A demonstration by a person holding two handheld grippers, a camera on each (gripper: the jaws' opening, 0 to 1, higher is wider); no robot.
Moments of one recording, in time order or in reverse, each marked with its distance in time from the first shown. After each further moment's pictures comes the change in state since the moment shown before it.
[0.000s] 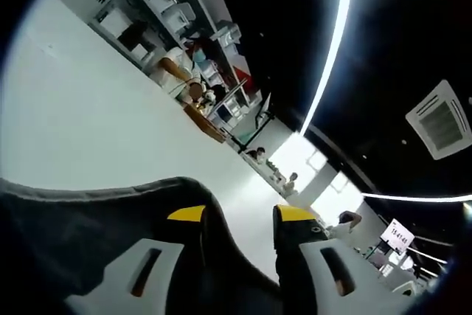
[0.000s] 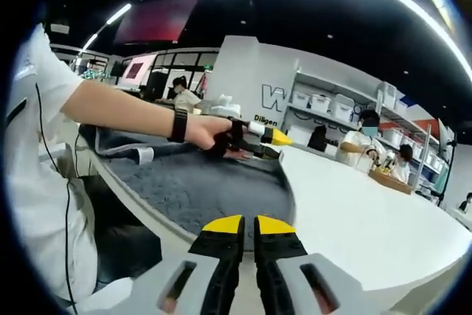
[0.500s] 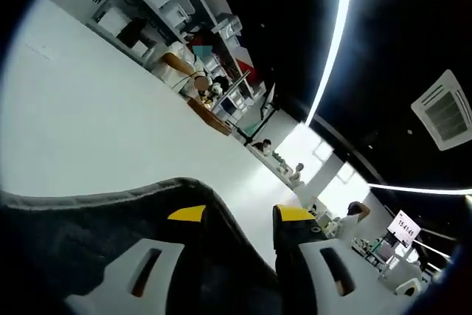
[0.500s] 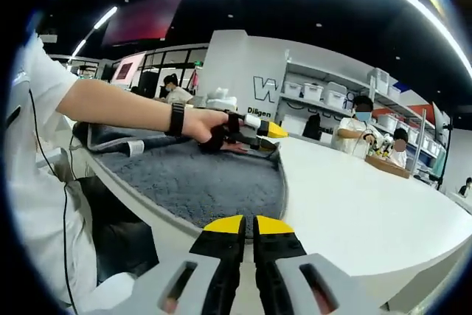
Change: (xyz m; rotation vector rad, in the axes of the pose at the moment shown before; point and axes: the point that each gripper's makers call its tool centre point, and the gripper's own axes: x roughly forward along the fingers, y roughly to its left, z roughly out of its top) left arm 0.017 0.011 -0.011 0.028 0.051 0.036; right arm -0.001 -0.009 -0.018 0.046 0.039 -0.027
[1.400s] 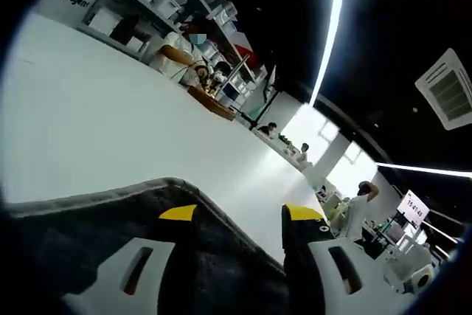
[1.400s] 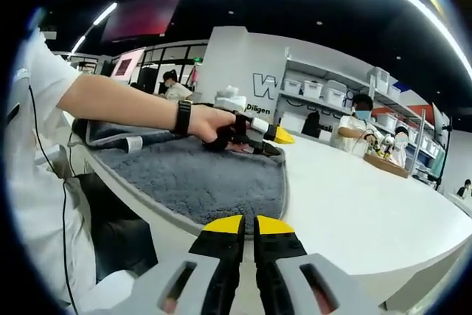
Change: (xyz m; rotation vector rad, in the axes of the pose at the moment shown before) left arm 0.021 0.010 -0.007 0.080 0.088 0.032; right arm 0.001 0.001 -0.002 -0.003 0.015 -0.005
